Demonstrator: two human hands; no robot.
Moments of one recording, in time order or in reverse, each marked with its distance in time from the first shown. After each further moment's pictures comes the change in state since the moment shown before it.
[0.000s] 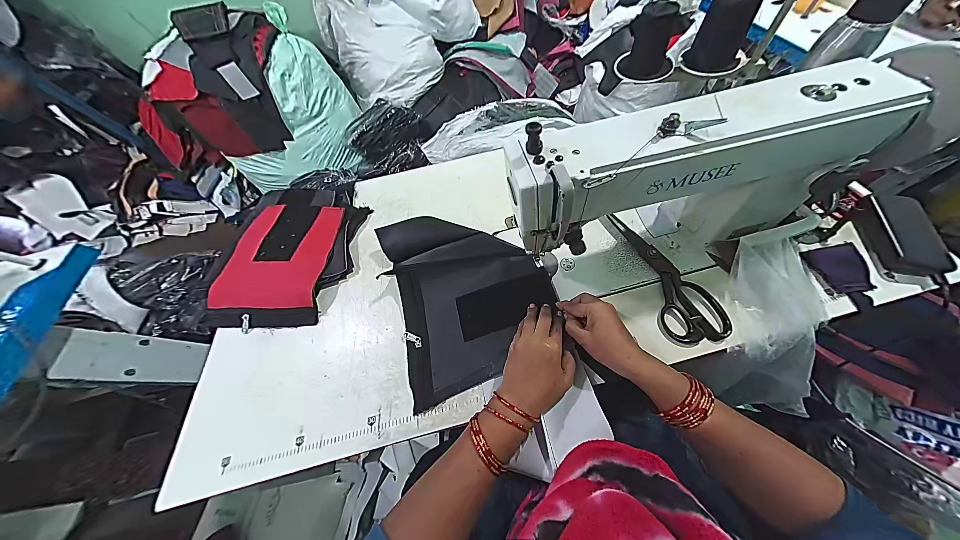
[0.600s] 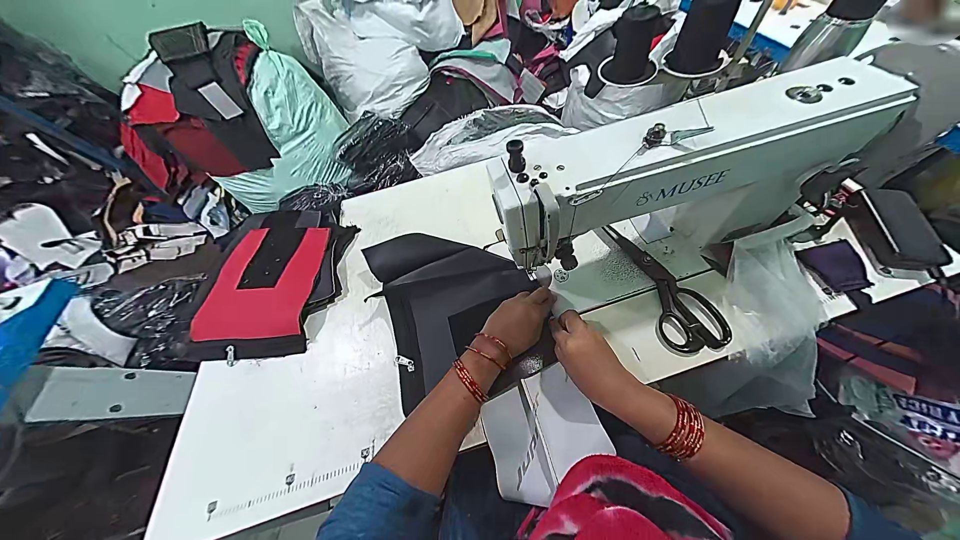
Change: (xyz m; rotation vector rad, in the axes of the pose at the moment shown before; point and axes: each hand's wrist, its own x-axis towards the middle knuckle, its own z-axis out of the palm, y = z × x) left_hand 0.082 -0.058 -0.020 -0.026 -0.341 0.231; right_hand -0.007 -0.010 0.028 -0.461 0.071 -0.113
